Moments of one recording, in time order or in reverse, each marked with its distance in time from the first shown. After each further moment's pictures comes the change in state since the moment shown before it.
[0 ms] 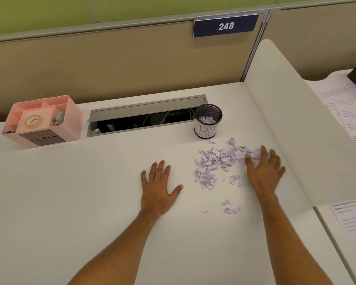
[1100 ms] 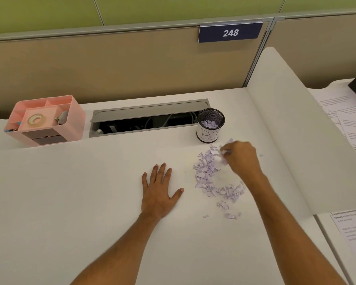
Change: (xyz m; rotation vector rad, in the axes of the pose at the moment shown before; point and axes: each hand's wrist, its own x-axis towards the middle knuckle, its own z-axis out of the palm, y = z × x) left_hand 0.001 0.000 -0.001 -0.003 -0.020 -0.012; right_hand -0.011 -0.123 -0.060 -0.037 -0.169 -0.464
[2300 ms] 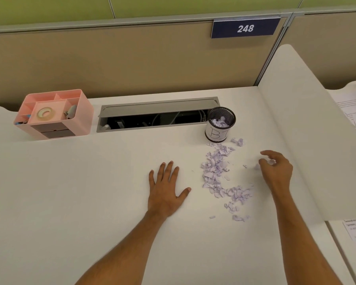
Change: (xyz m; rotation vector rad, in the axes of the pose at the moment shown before) left_hand 0.001 -0.001 0.003 0.010 0.010 0.000; right_hand -0.015 0.093 0.035 0.540 0.252 0.428
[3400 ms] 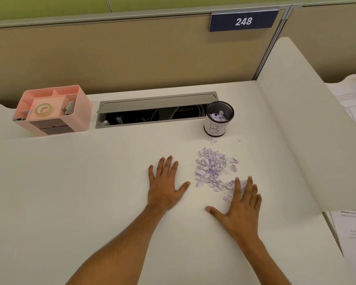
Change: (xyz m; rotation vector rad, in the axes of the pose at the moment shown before) left_hand -0.001 0.000 -0.001 -0.011 0.013 0.010; right_hand -0.151 0.038 0.041 -0.687 -0.239 -0.271
